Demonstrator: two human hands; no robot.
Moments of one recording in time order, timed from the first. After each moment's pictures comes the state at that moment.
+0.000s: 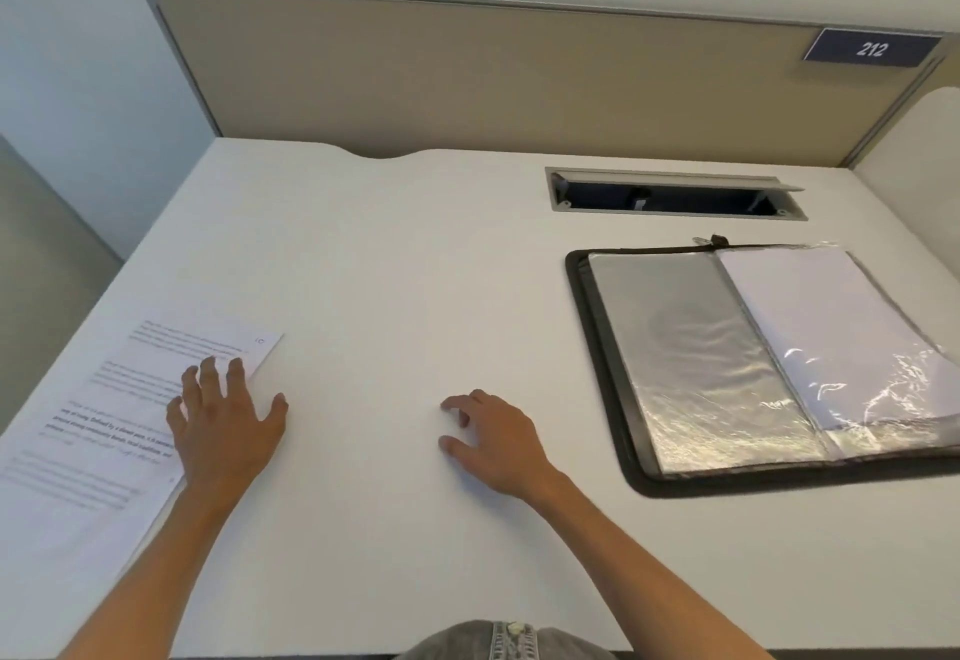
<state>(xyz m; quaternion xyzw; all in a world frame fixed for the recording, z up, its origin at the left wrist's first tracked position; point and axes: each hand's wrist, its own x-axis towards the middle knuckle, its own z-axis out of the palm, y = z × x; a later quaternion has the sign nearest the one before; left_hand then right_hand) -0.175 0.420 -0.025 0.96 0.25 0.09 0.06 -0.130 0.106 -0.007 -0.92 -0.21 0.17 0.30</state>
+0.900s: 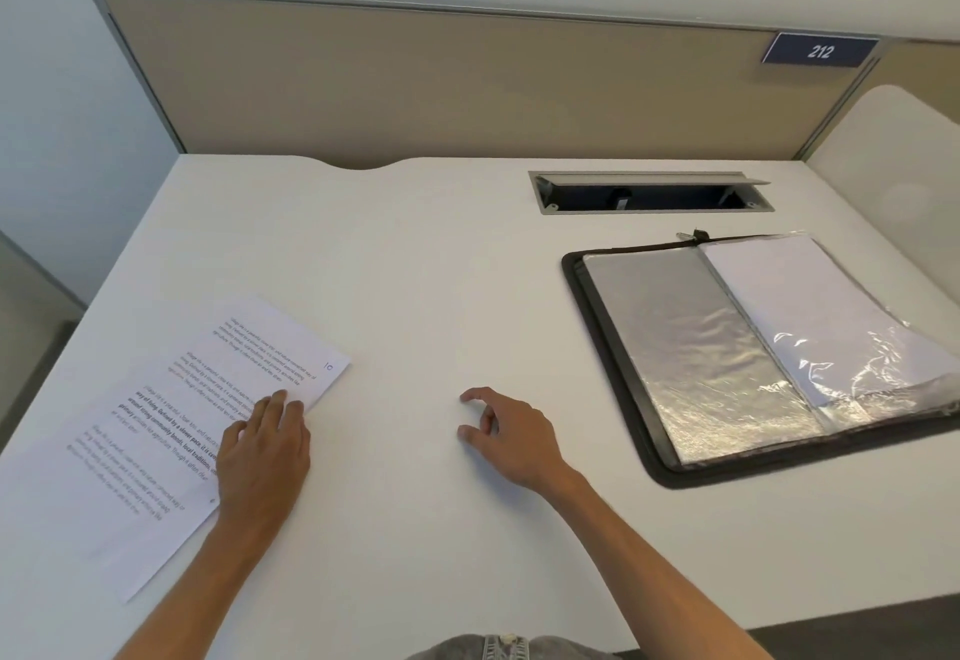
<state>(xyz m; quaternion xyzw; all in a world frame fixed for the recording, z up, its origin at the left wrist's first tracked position) -0.163 0.420 -0.046 0.98 0.04 0.19 0.04 -0.123 0.127 -0.007 -0.92 -0.06 0.16 0.35</state>
